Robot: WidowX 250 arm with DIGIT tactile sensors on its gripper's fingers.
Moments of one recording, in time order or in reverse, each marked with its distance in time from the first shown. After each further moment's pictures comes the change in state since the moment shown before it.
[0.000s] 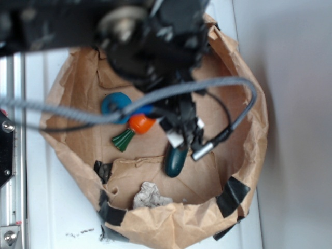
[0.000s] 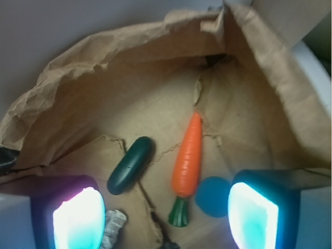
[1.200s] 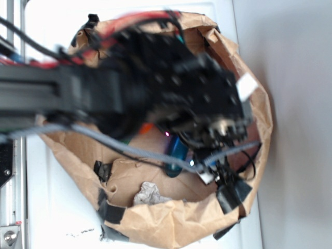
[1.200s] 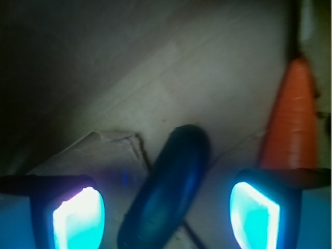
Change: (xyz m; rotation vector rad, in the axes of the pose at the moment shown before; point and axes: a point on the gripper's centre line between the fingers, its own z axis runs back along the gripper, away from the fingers) arm -0.003 -0.029 -0.114 0.076 0.201 0.063
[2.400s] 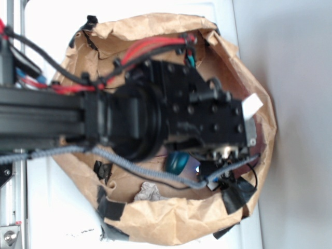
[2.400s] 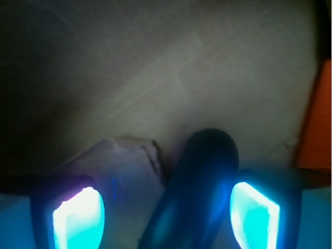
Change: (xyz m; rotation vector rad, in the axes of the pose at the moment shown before) arm 0.003 -0.009 -0.016 0.022 -0.056 0.004
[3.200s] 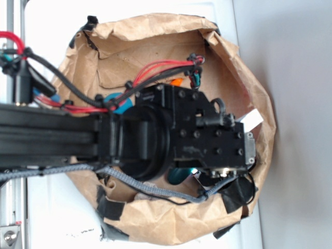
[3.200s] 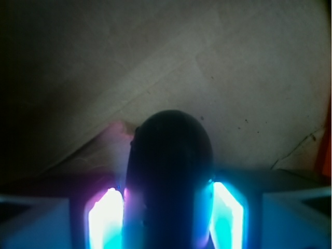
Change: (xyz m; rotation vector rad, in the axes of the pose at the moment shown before) arm -0.001 -0.002 -0.007 0.028 -0.010 0.031
